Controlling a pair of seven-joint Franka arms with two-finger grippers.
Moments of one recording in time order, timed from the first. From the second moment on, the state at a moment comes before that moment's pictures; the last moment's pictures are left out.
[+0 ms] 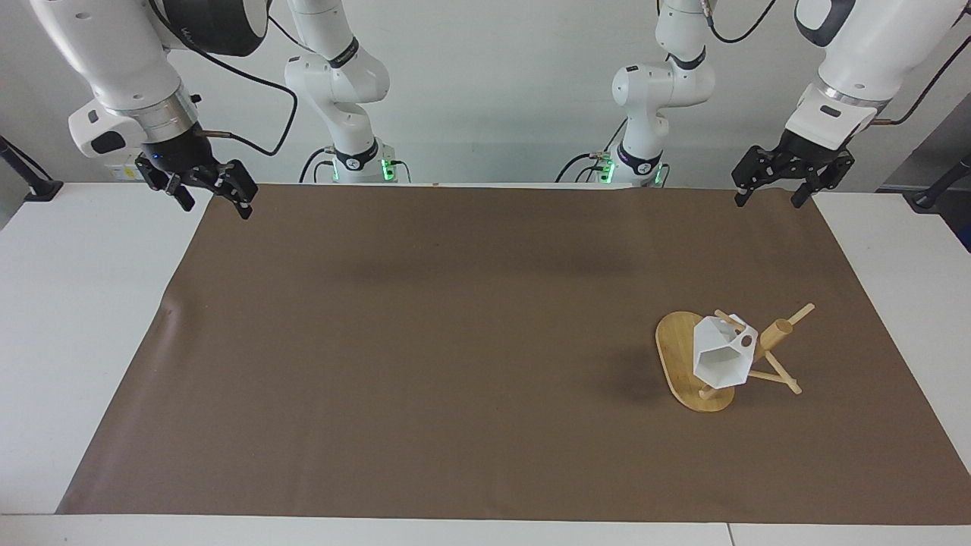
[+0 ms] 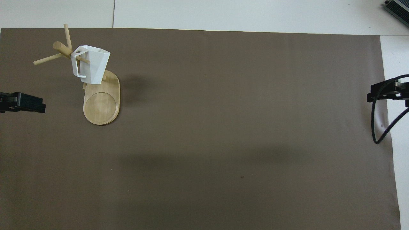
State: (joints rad) left arm 0.03 -0.07 -0.09 -1.62 -0.02 1.57 0.01; right arm -0.06 0.05 -0.02 -1.49 -0.03 1.53 0.07
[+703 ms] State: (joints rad) left arm 0.03 -0.07 -0.09 -1.62 -0.02 1.57 0.01; right arm -0.06 0.05 -0.02 -1.49 -0.03 1.53 0.07
